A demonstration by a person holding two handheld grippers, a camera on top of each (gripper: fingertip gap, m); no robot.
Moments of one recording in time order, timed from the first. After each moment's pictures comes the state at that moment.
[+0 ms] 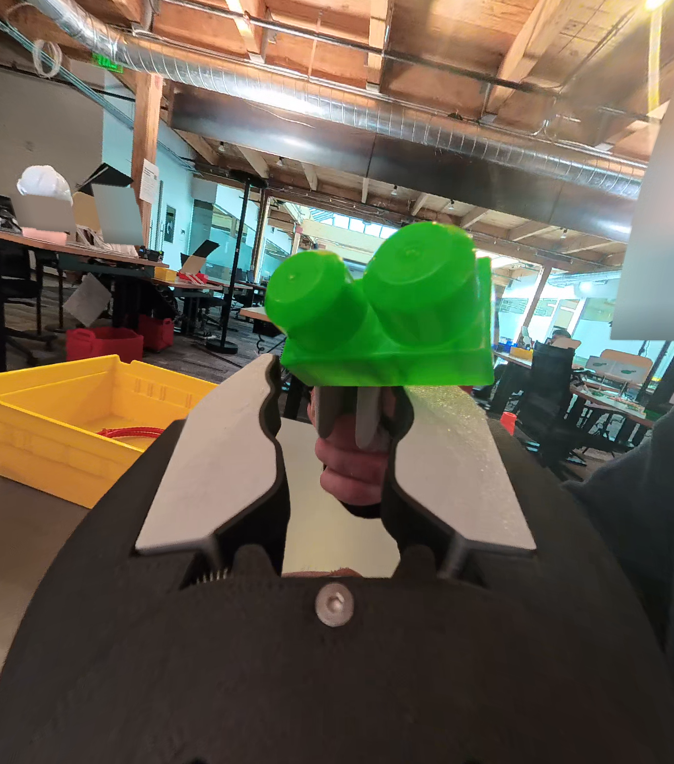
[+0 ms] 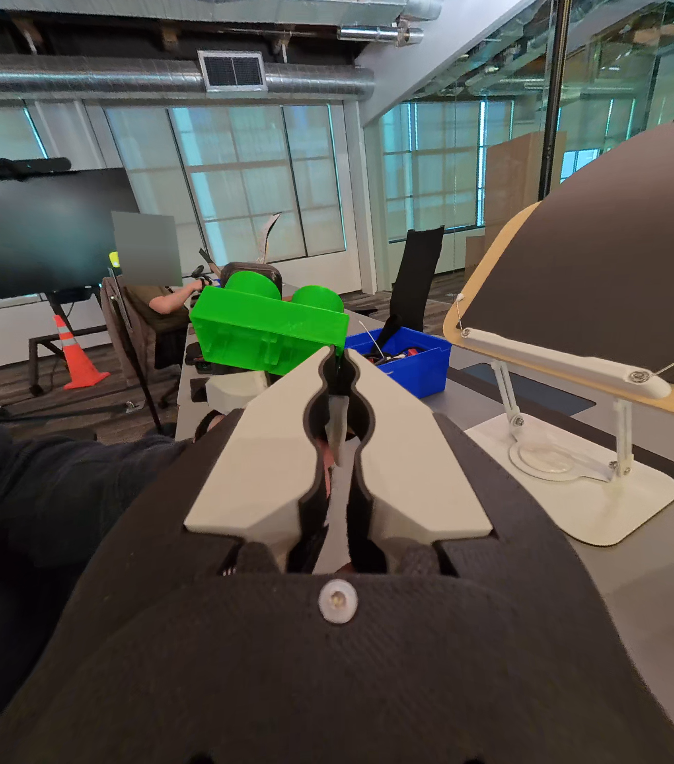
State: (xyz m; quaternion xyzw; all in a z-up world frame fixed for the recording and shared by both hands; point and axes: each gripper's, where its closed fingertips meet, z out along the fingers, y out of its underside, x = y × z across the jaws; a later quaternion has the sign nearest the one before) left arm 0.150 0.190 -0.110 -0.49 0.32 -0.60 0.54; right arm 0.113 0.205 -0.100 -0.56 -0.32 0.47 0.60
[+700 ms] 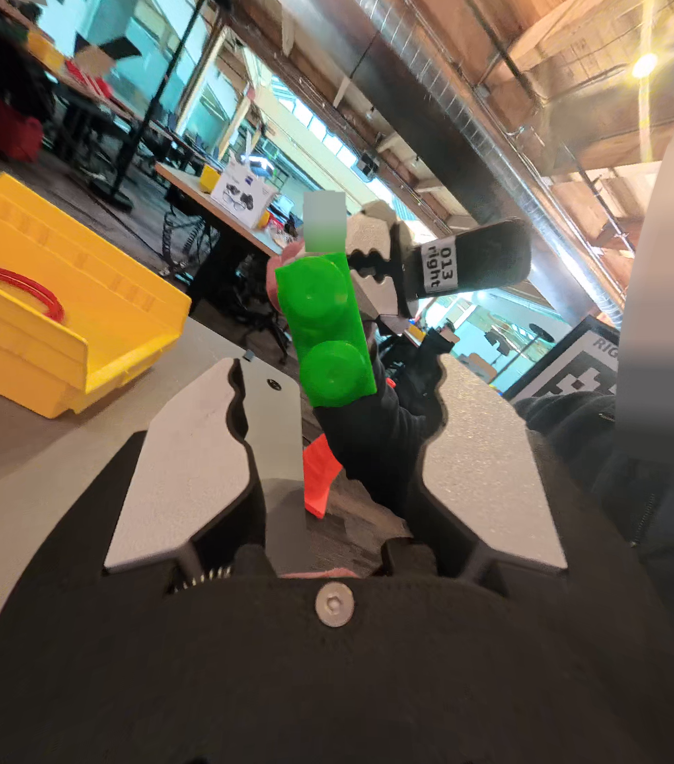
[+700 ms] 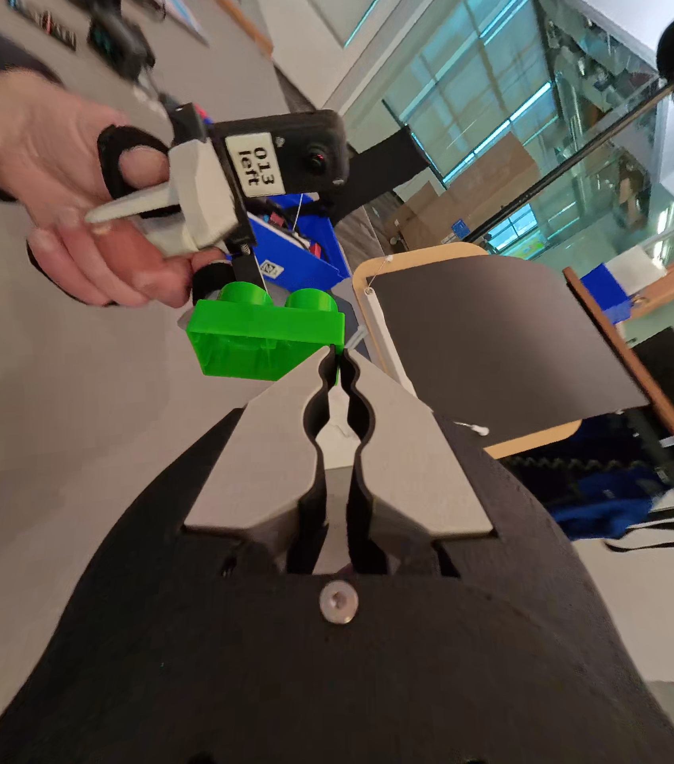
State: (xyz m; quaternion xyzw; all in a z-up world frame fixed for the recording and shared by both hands) left arm 0.135 0.180 -0.126 -0.58 0.29 -0.69 0.32; right arm 0.140 0.217 -0.107 -0.47 -0.62 0.06 0.62
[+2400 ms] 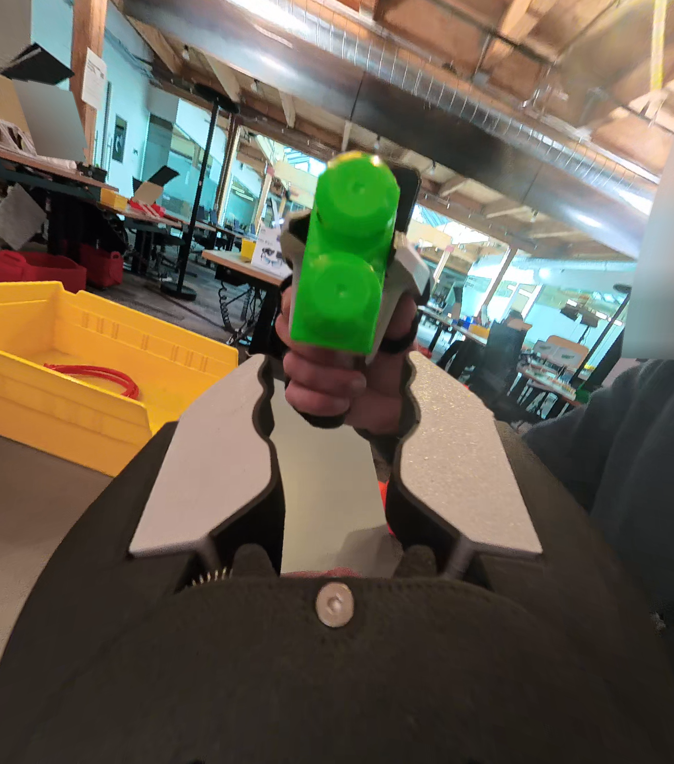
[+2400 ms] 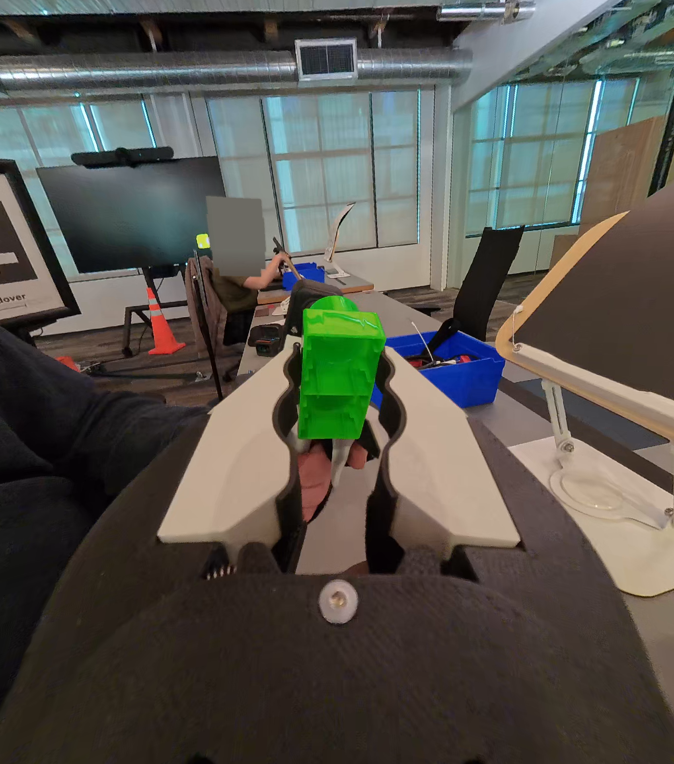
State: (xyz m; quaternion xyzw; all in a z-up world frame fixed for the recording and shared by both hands) left arm 0.148 0.178 -0.133 -0.53 0.34 -0.63 0.46; right arm 0.123 0.193 -0.089 -0.52 -0.39 0.51 0.56
